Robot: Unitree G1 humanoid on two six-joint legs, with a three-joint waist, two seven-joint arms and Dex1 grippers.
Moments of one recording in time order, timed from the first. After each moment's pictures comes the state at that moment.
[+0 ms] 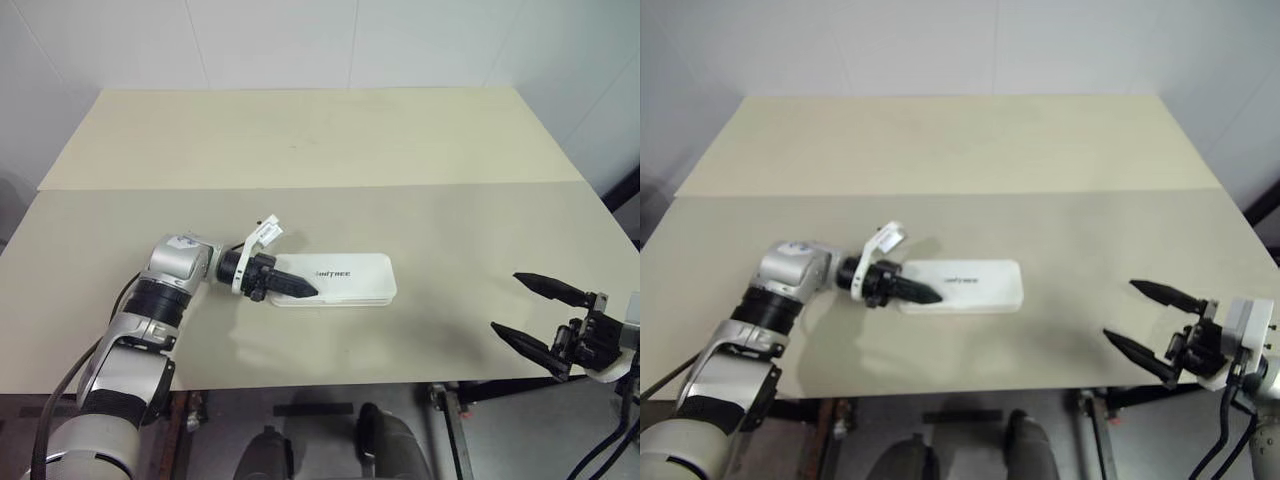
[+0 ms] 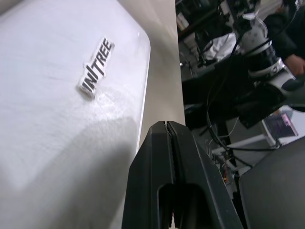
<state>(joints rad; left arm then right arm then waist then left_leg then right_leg) -0.87 0.50 -0.24 0.49 -0.35 1.01 -1.43 0.16 -0.67 -0.51 -0.13 0.70 -0.02 1.29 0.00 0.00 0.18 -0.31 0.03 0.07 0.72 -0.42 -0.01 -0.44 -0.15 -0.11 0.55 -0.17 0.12</state>
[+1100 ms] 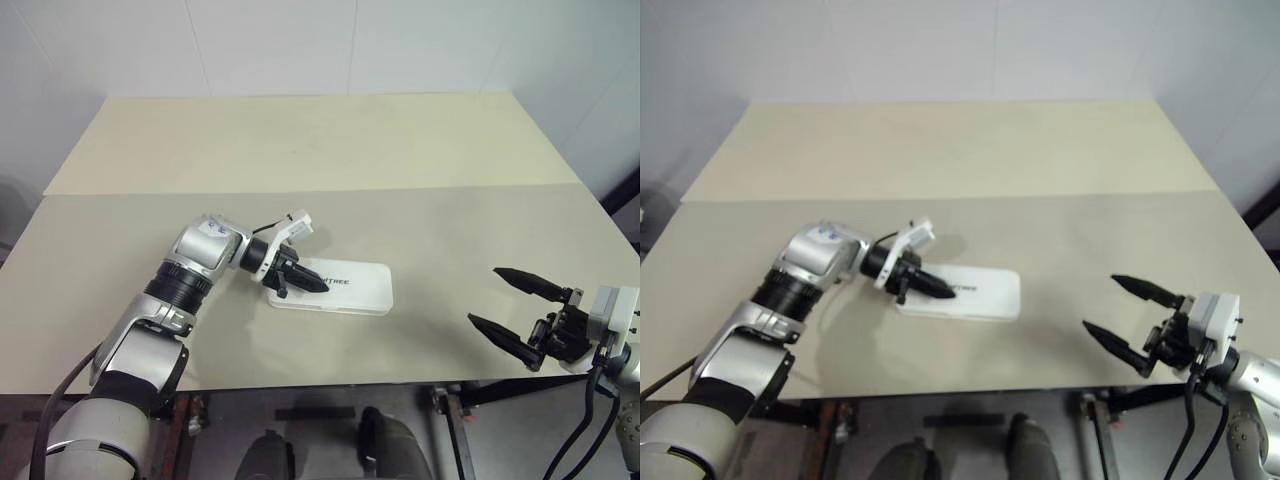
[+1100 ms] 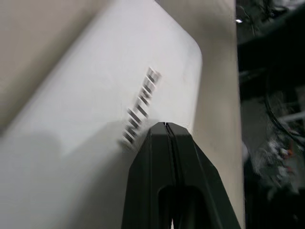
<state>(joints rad) -0.93 0.47 -0.33 0.34 -0.25 1.00 -1.22 0.14 -0.63 -0.44 -0.17 0.64 -0.03 1.17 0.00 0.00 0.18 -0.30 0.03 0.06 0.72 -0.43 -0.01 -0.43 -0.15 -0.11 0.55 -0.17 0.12</state>
